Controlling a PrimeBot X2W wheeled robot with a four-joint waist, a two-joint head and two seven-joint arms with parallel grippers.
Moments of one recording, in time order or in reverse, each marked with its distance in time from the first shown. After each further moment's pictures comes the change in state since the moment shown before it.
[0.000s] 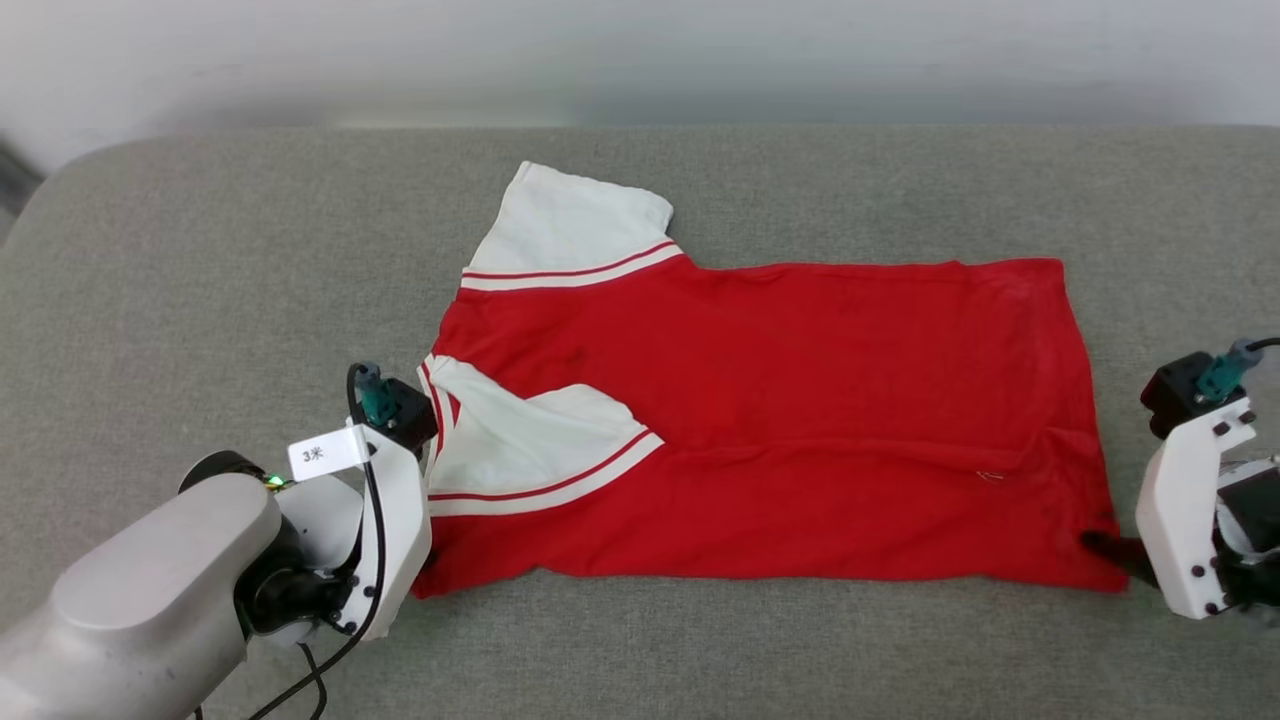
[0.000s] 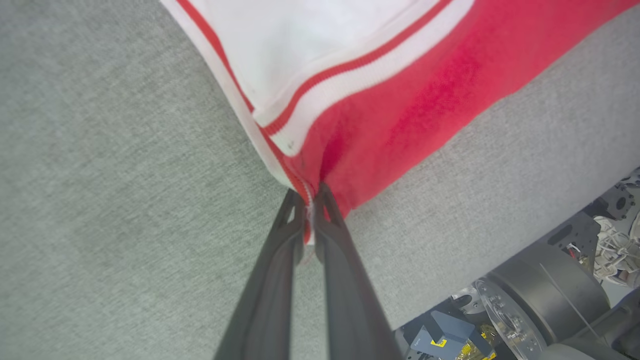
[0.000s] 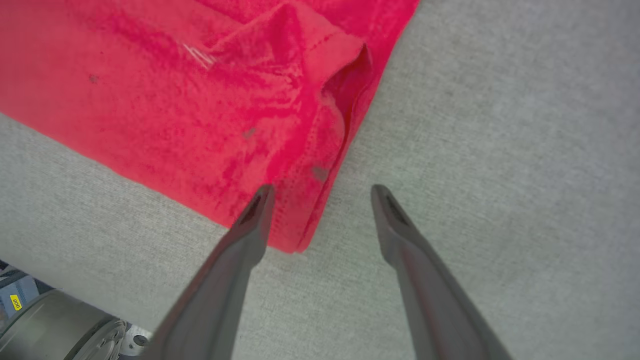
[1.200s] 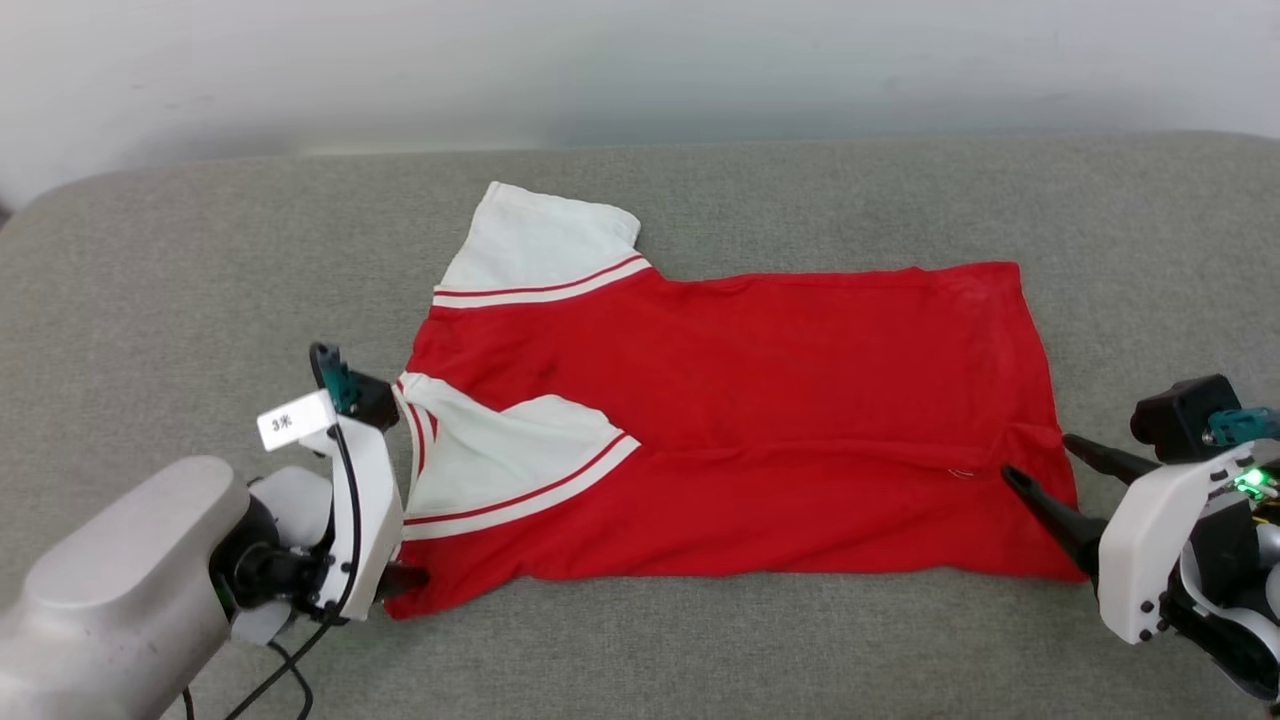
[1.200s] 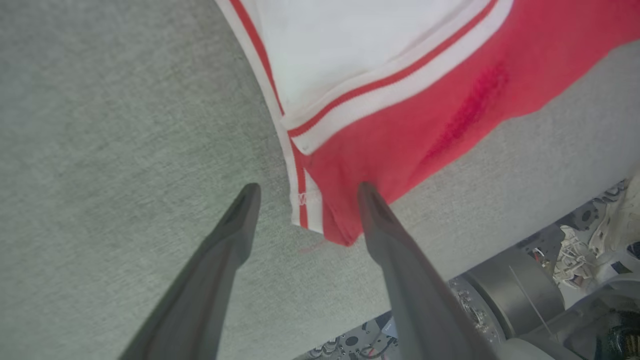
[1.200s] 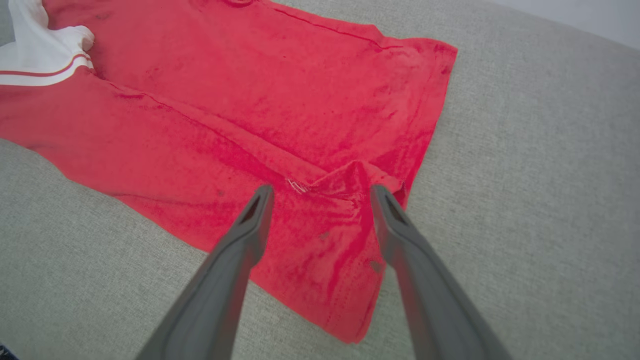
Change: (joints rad) left arm -0.018 -0.015 0.050 0.074 -0.083 0.037 0.107; right arm 0.190 0.110 -0.146 -0.138 -0.156 0.000 -0.470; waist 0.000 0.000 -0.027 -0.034
